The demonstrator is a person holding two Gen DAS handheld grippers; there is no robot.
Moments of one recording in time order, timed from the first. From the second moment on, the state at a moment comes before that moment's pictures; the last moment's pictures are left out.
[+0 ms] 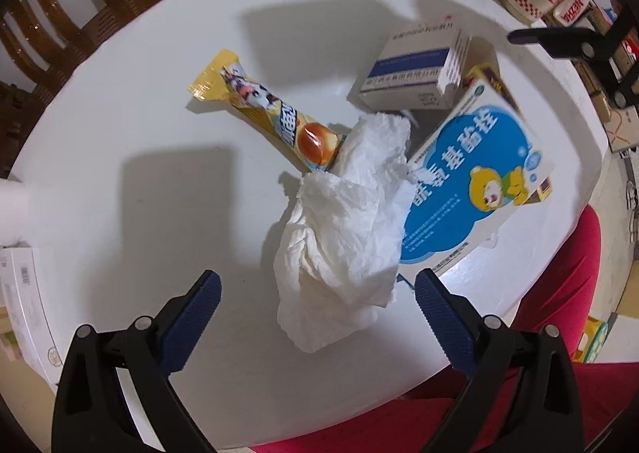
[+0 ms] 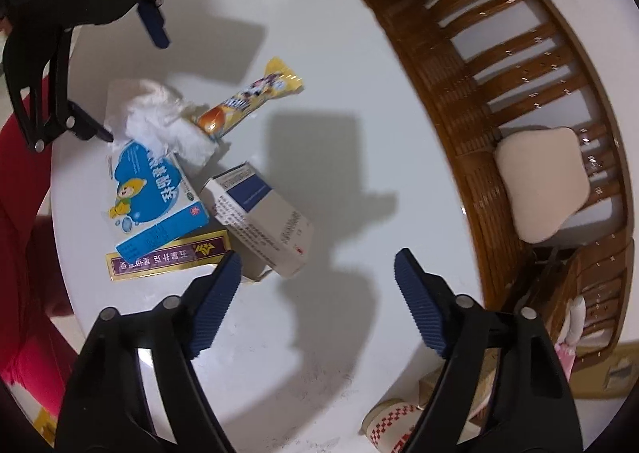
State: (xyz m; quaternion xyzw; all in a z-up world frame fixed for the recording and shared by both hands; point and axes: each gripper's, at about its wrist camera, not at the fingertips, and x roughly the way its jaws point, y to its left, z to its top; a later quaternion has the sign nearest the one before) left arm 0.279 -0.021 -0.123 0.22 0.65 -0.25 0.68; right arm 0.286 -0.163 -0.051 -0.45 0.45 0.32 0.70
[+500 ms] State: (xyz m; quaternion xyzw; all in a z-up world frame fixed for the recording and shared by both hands) left arm 0.300 -0.013 -0.149 0.20 0.66 -0.28 0.67; right arm 0.292 -0.151 -0.090 -0.50 0.46 0.36 0.64
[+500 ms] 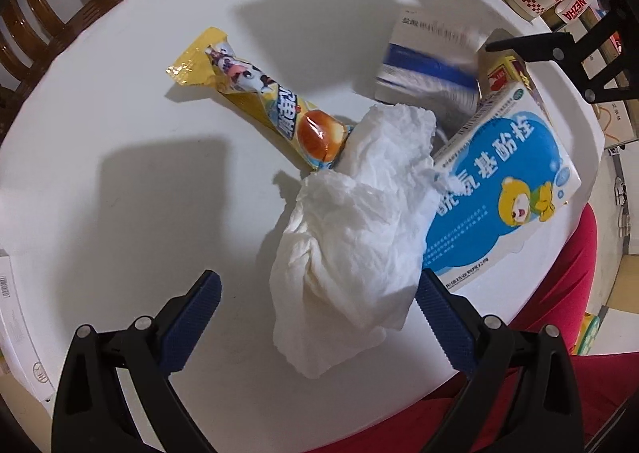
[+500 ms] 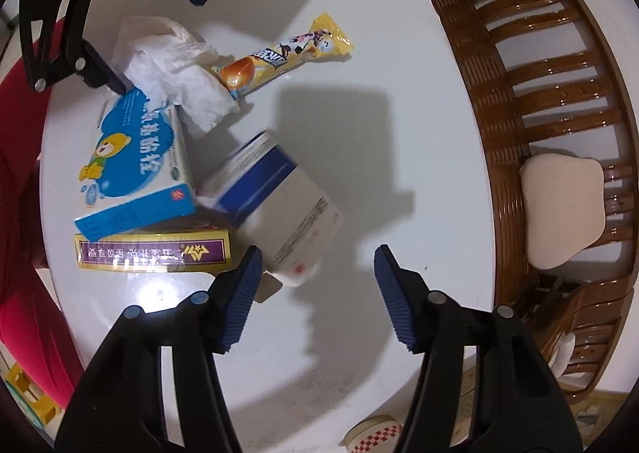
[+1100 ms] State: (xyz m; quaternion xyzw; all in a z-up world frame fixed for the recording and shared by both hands) left arm 0.316 -0.022 -0.166 0.20 0.67 -0.31 0.64; right arm 0.309 -0.136 -0.119 -0.55 0.49 0.41 0.53
